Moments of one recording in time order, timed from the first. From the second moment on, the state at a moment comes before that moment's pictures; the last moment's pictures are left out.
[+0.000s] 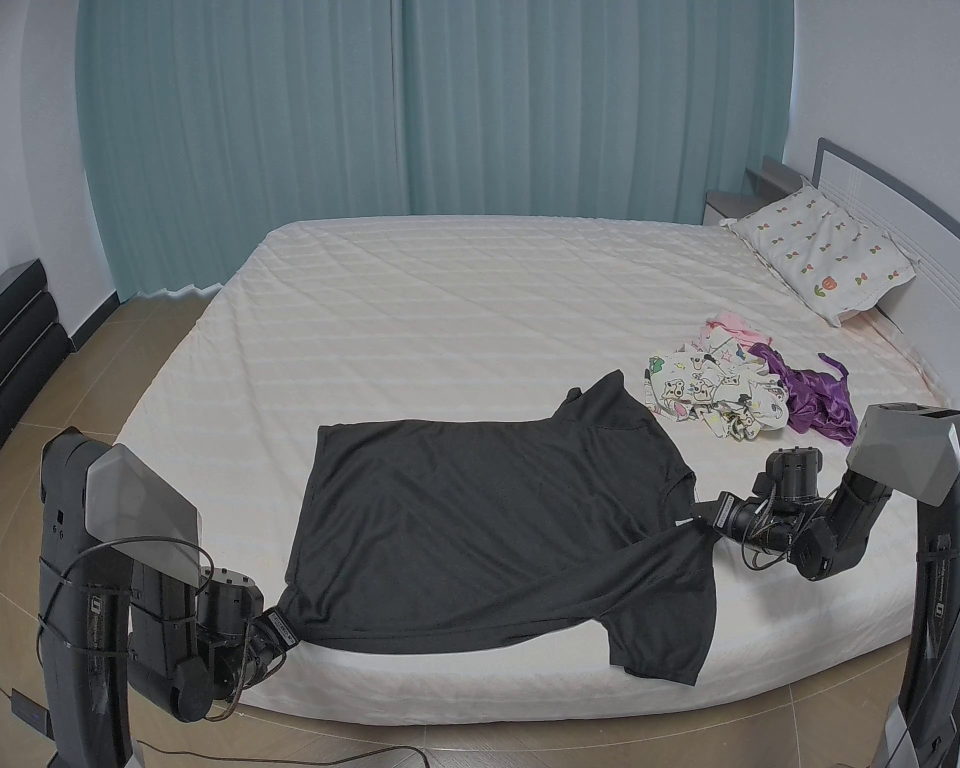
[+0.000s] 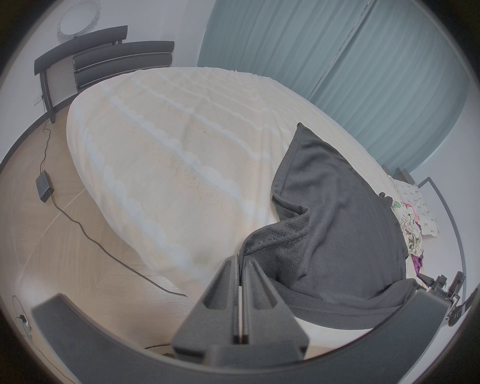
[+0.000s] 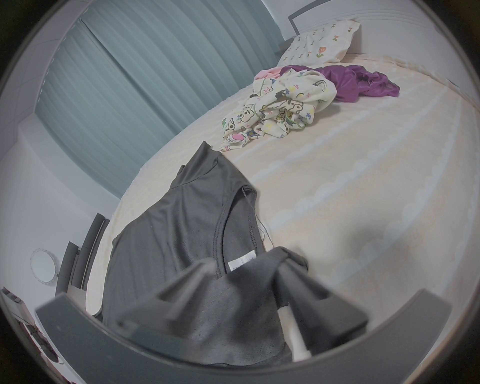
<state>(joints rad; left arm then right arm) -0.21 2.44 -0.19 -1.47 0.21 -0.78 0.05 2.40 -0.83 -0.98 0.15 0.51</state>
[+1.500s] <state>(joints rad) -0.21 2.45 -0.19 -1.47 0.21 -0.78 0.23 2.26 -0.24 -1.03 0.19 0.37</state>
